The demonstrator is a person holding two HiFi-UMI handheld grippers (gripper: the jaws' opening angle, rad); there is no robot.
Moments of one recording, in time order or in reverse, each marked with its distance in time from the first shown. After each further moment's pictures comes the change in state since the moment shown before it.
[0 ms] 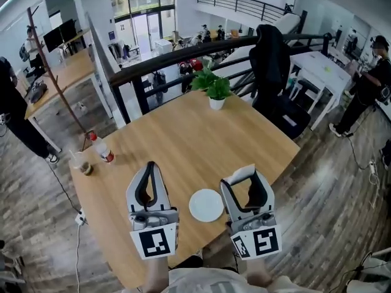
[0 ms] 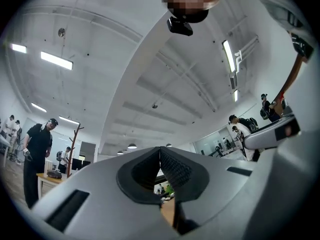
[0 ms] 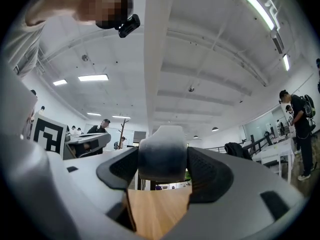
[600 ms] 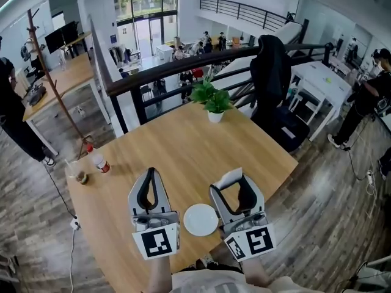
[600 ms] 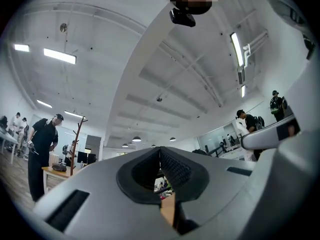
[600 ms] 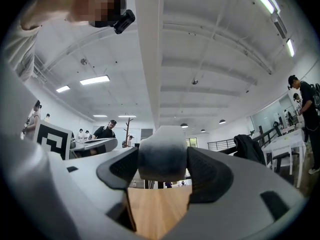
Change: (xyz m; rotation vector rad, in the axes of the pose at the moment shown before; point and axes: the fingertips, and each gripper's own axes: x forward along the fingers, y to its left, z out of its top) left arm 0.042 -0.005 -0.025 -0.017 0.077 0.050; right arm 0.048 -0.012 -0.009 0.060 0.040 0.092
